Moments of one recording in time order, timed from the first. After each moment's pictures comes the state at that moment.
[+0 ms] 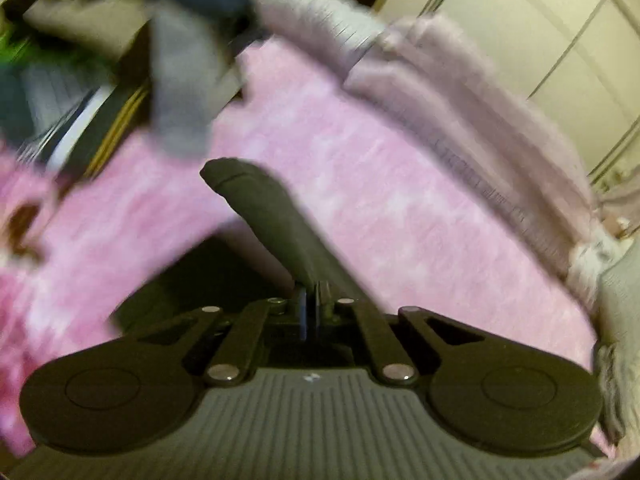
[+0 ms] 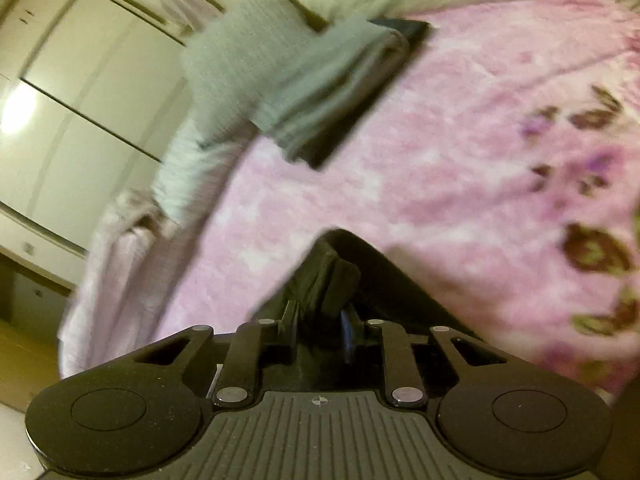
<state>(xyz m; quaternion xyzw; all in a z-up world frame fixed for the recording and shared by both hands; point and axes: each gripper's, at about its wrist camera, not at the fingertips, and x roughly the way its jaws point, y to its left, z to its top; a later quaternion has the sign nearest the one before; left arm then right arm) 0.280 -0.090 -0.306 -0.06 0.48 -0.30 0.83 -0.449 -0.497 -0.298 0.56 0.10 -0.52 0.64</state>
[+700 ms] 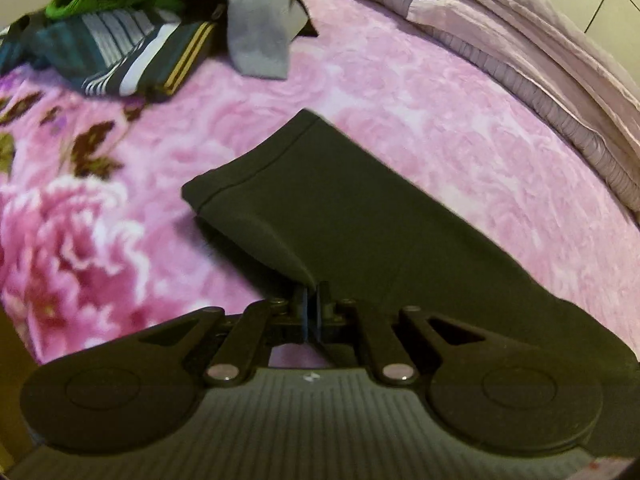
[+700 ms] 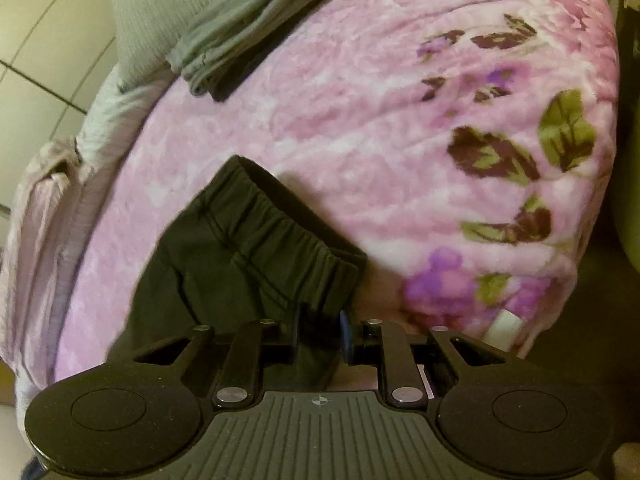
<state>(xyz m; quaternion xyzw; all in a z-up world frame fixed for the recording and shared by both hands) 0.258 -0.080 -0.352 0.03 0.48 -0.24 0.84 -0.455 -0.470 -0.335 0.57 0.15 -0.54 0.60</state>
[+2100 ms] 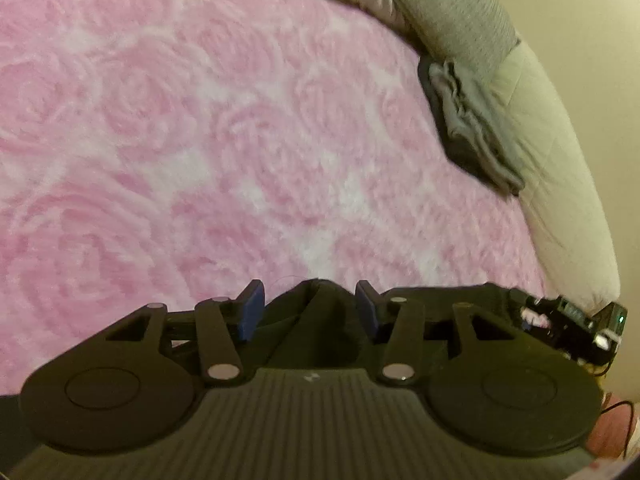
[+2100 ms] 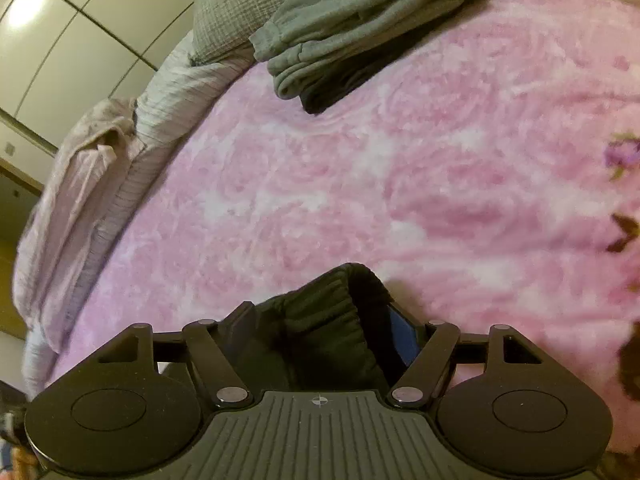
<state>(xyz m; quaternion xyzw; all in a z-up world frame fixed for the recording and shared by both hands) 0.039 -0.462 -0.364 0.15 0.57 -0.63 0.51 -0.420 -0.591 -0.347 0.53 0.17 -0.44 0.70</state>
